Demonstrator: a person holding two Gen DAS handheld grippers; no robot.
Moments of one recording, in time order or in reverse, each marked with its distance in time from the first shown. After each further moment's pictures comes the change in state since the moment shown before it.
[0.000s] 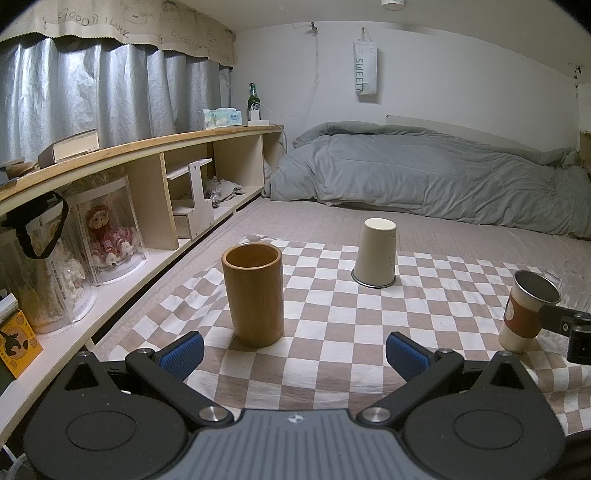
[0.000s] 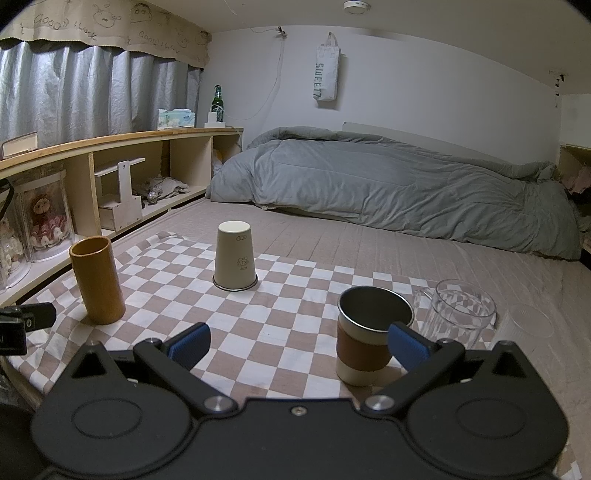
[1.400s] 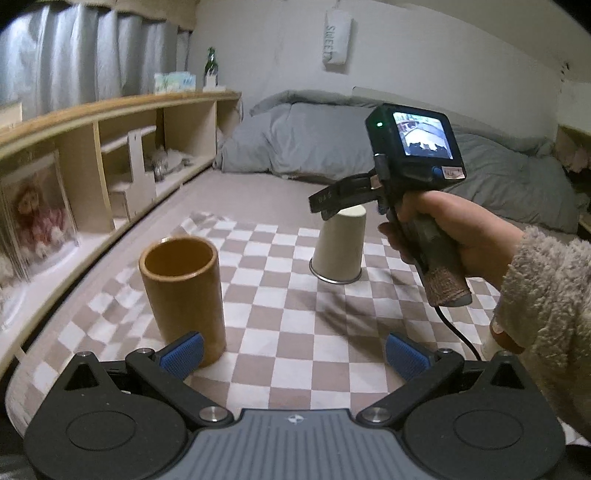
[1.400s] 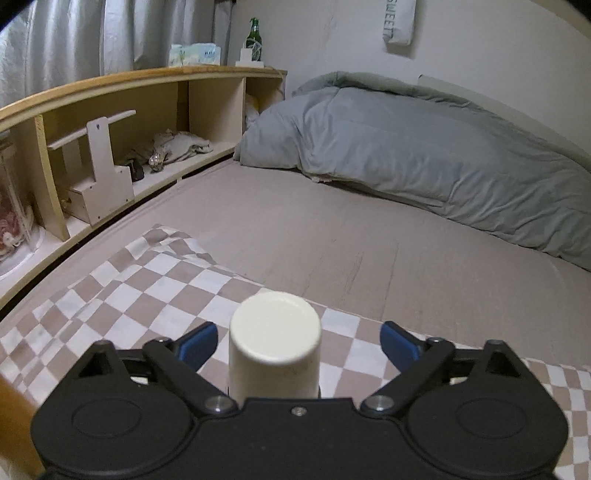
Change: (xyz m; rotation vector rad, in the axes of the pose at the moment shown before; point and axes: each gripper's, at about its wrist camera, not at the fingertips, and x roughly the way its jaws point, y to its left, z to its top) left arm 0.086 -0.007 0.031 -0.025 0.113 -0.170; right arm 0.316 0.086 0.116 -0.069 0.197 0.120
